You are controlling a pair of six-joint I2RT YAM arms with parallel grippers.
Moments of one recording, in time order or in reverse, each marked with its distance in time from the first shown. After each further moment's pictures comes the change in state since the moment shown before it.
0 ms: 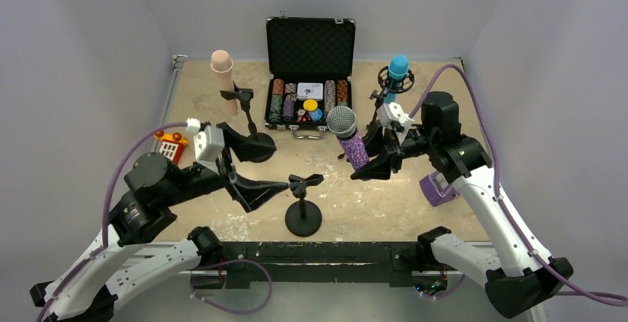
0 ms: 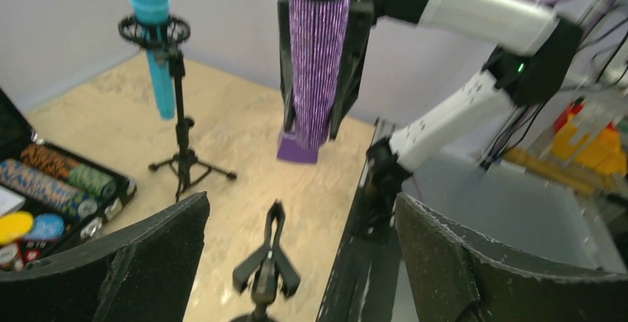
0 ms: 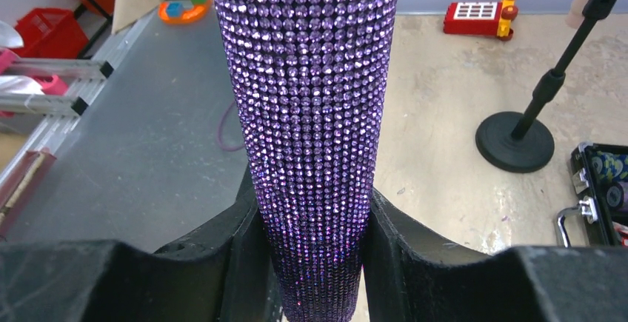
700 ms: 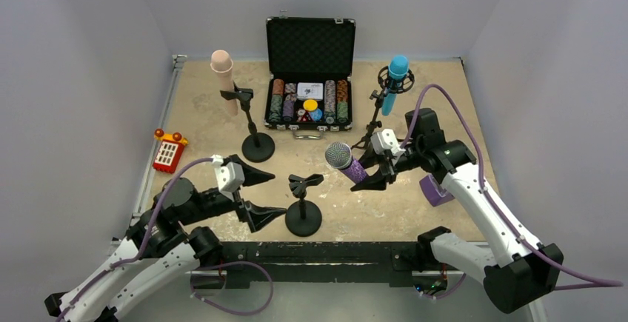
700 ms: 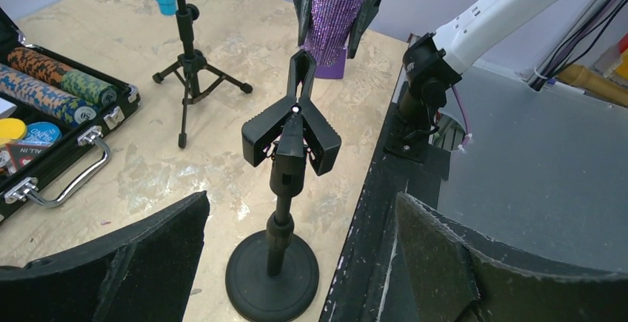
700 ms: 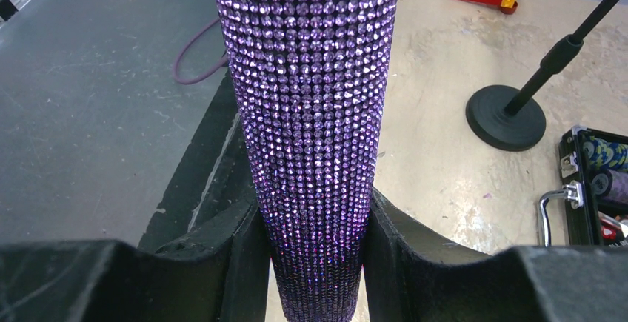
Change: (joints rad) left arm 0.000 -0.295 -0.430 -0.067 -0.002 0.143; right arm -0.003 0.035 -0.163 -0.226 0.012 -0.581
